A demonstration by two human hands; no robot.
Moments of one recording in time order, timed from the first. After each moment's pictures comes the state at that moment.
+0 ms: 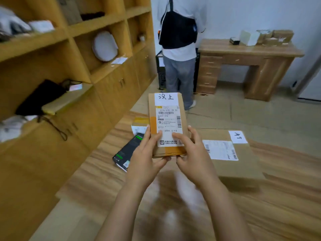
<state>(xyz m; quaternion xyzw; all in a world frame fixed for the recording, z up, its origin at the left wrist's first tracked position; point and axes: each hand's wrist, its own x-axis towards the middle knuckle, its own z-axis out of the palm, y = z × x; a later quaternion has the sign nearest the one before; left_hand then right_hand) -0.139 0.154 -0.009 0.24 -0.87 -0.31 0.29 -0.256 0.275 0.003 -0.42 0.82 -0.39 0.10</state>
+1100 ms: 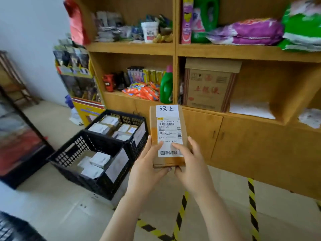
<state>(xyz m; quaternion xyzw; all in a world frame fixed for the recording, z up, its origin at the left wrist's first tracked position) 0.521 0.361 -0.006 0.82 -0.40 -0.03 0.42 0.411 0.244 0.004 -0.90 0.26 -0.20 0.29</state>
